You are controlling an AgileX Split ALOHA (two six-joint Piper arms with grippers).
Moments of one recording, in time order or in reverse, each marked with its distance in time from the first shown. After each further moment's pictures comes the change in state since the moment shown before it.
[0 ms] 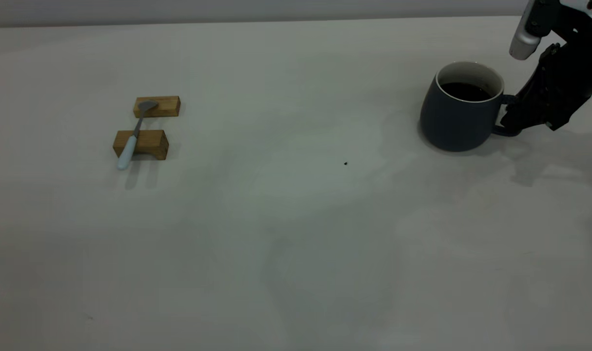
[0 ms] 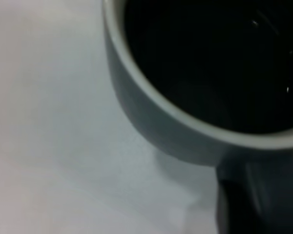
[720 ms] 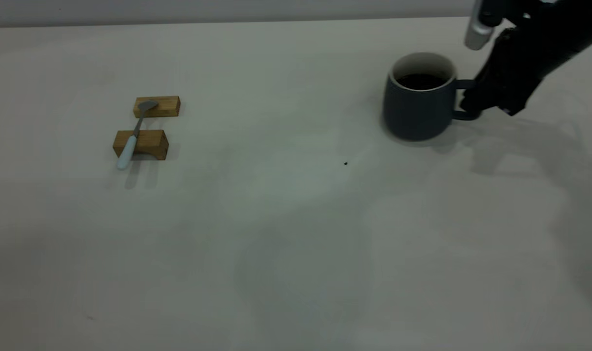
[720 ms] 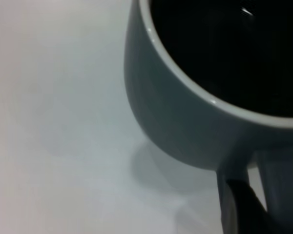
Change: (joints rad) left arm 0.000 0.000 0.000 0.000 0.000 0.000; right arm 0.147 0.009 -0.086 -0.002 -0.007 0.000
